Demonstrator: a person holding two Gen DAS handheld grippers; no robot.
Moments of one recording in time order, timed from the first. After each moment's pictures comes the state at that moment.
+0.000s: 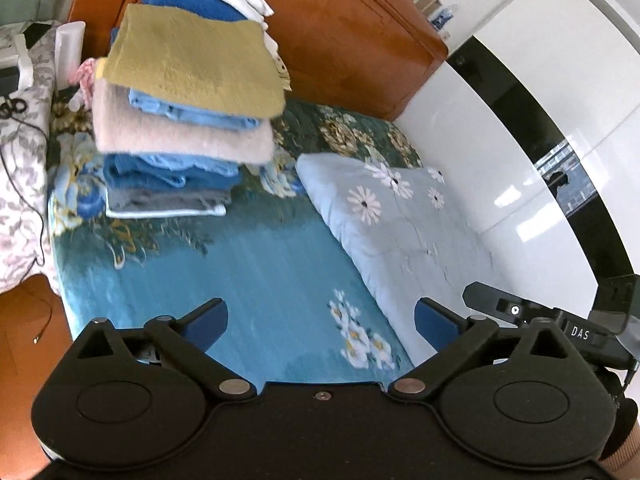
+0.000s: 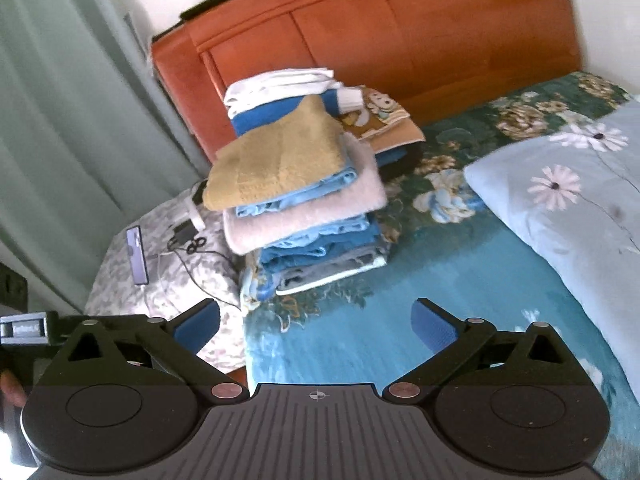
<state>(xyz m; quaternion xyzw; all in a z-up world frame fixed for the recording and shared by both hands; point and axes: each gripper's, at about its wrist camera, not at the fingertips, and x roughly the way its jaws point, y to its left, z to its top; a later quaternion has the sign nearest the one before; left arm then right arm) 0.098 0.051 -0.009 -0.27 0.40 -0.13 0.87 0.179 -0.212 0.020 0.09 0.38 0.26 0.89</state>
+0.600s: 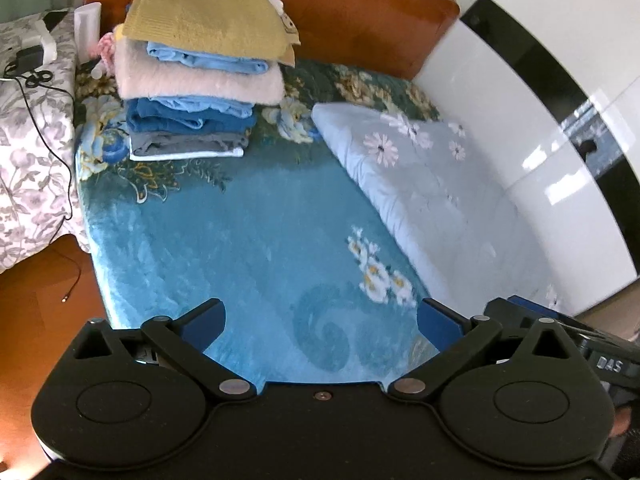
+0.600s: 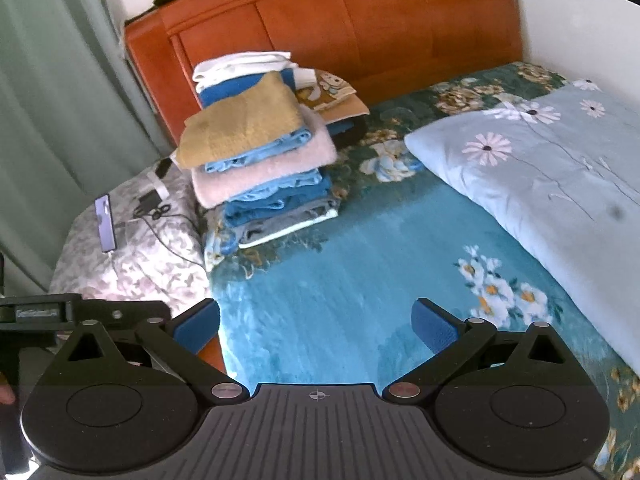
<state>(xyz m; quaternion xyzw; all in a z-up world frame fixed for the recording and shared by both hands) 0.029 0.010 -0.021 -0.22 0.45 -0.11 0.86 0.066 -0.220 0.007 0.07 0.40 0.17 0.90</state>
